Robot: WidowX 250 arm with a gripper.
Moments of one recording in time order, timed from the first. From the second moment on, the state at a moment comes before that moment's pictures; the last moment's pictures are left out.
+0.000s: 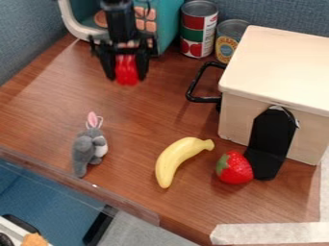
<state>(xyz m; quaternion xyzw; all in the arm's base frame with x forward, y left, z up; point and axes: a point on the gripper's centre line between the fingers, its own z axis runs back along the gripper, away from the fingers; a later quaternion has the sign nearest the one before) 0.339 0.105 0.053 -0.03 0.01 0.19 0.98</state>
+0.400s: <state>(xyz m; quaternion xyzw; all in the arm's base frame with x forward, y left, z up) 0.370 0.106 0.017 -0.03 0.04 0.12 0.99</state>
